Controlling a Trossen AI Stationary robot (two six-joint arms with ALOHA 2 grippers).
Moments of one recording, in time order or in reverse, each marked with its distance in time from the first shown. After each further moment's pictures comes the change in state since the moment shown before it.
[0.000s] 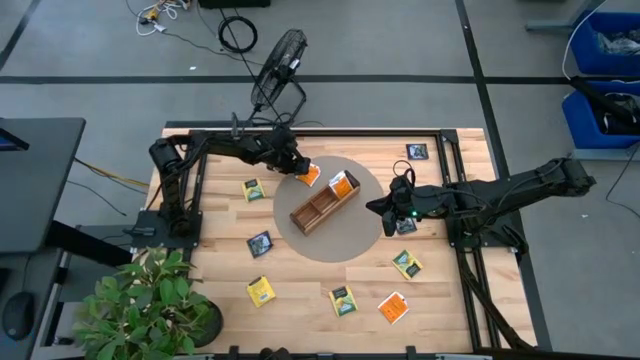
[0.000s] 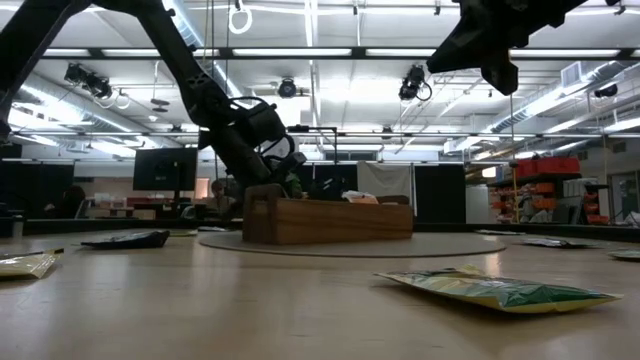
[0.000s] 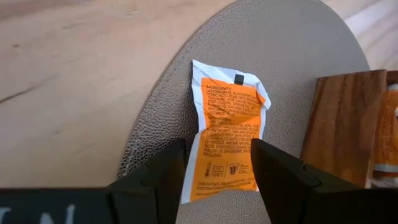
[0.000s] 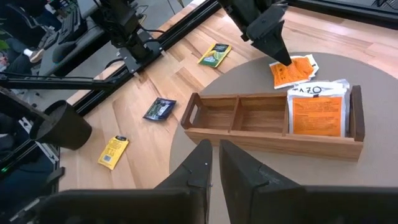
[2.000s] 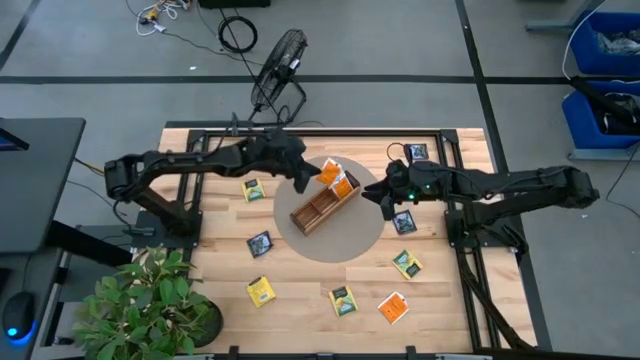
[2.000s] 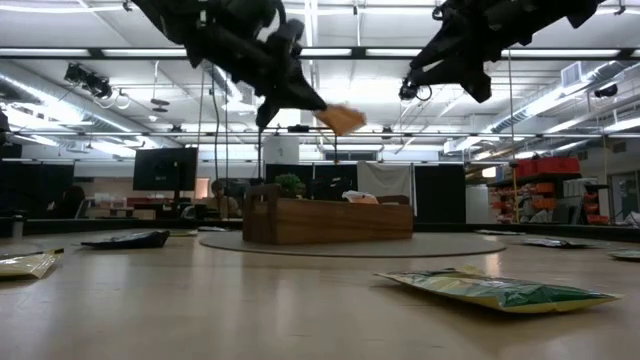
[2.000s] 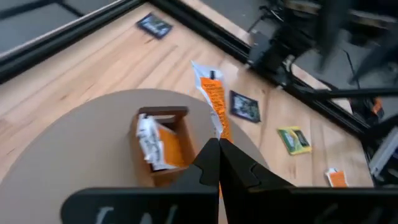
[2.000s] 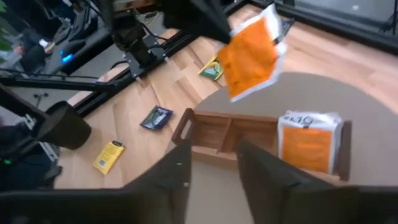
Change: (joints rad) left arm -0.280 -0.410 -0.001 0.046 -0.100 0.337; right arm -0.247 0.000 0.000 0.064 -0.270 -0.197
